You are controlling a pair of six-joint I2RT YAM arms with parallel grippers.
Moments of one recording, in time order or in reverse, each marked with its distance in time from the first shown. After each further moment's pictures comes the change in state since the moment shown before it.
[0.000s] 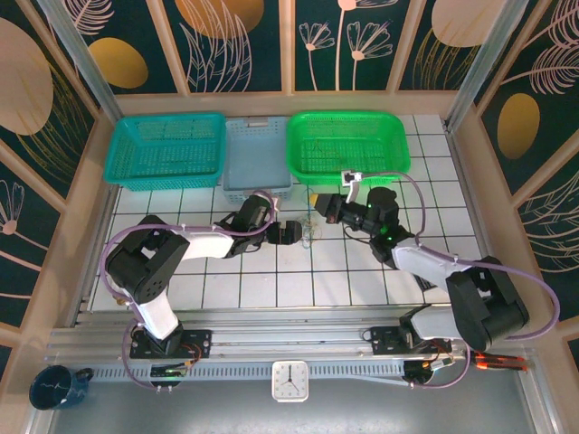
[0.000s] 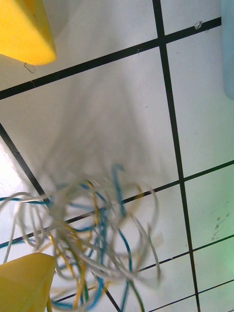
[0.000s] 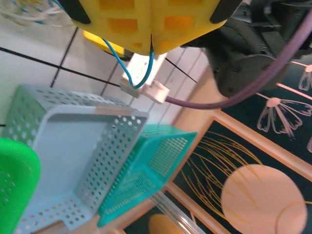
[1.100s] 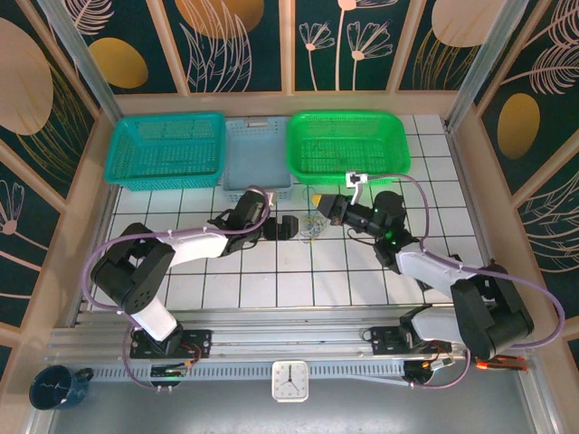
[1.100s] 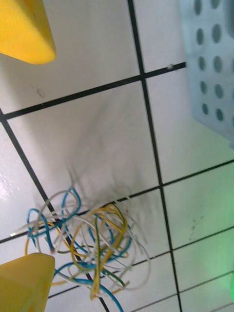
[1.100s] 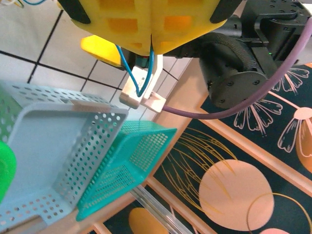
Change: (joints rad) left arm 0.002 -0.098 0.026 -0.104 -0.068 0.007; right arm -0.013 -0.051 -0.037 0.058 -0.050 0.050
